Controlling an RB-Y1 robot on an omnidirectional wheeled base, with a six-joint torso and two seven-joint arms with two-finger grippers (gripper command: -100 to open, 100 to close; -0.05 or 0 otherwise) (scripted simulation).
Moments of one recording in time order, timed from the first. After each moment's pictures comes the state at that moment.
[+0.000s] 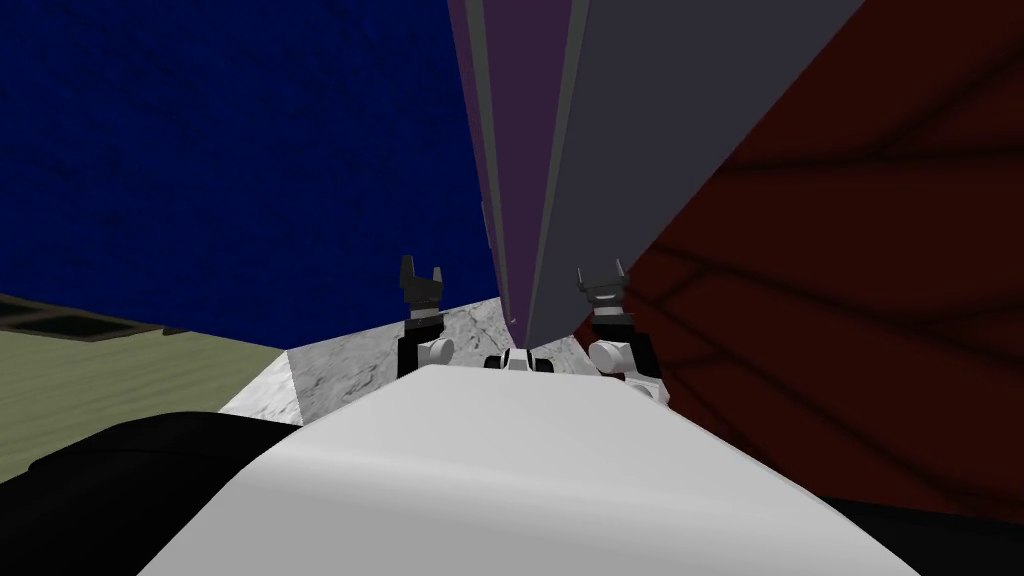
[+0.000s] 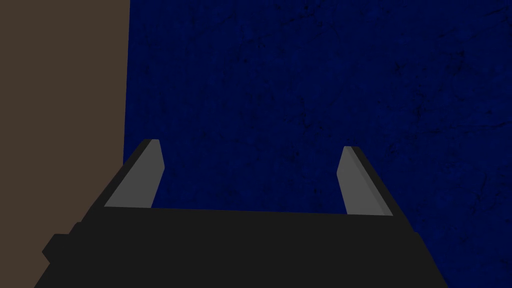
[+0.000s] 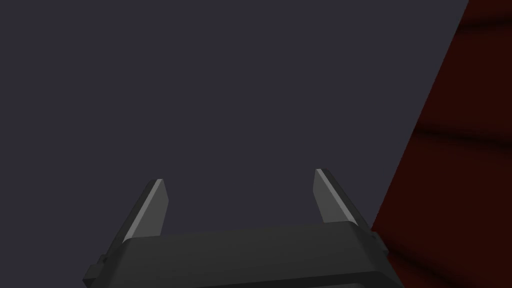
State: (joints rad) left arm 0.46 0.00 0.02 -2.29 0.10 -0.38 0.05; right arm 0.37 -0.22 0.06 -2.23 -0.47 -0.20 -0.73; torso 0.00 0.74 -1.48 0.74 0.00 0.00
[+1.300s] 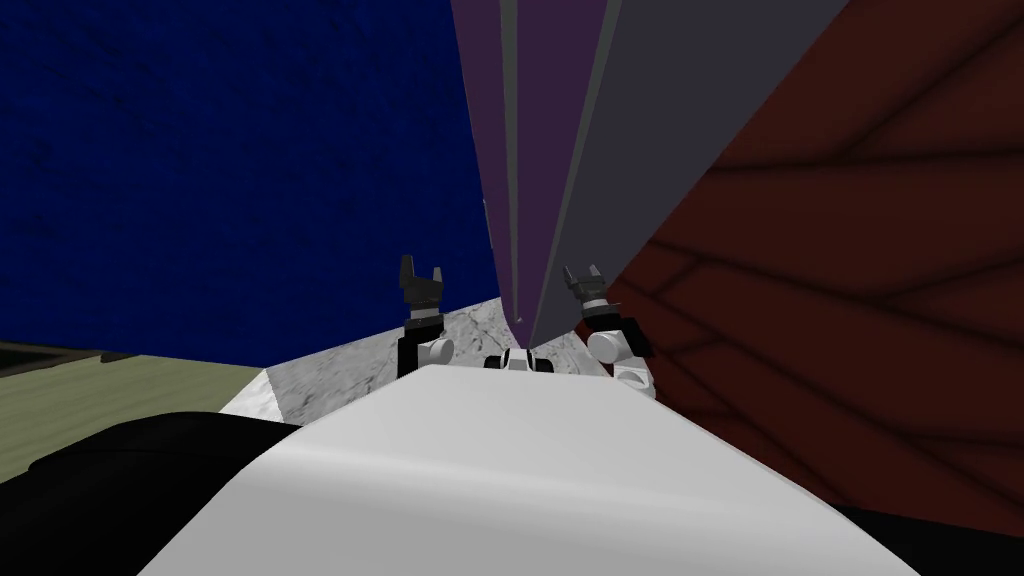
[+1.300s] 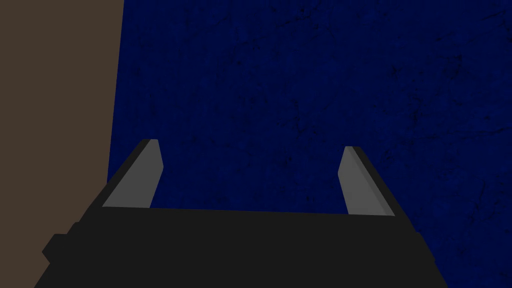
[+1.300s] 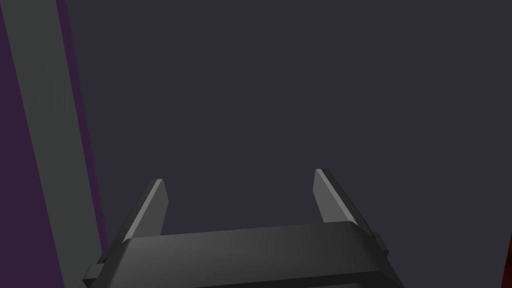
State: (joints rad) left arm 0.46 0.00 0.02 -2.29 0.10 -0.38 0.05; right arm 0.28 -0.23 0.07 -2.20 -0.71 0.02 -1.08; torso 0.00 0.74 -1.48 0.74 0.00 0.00
